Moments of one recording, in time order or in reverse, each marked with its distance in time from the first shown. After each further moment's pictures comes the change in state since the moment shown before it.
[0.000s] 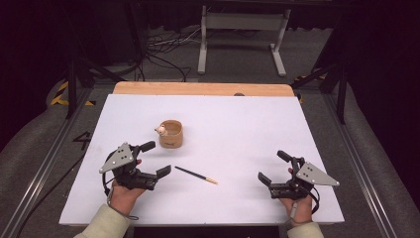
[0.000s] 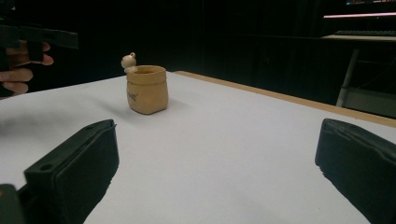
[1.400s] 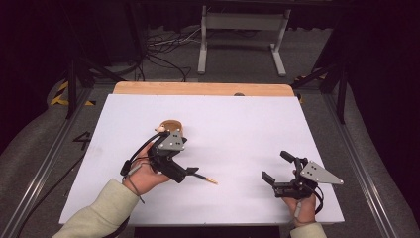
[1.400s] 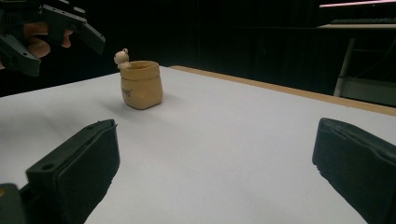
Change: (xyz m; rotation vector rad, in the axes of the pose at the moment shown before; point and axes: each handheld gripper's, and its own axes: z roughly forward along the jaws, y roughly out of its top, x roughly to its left) left arm -0.019 0.058 0.081 0.561 -0.104 0.264; right arm -0.008 0.000 -0.006 0.030 -0.013 0.026
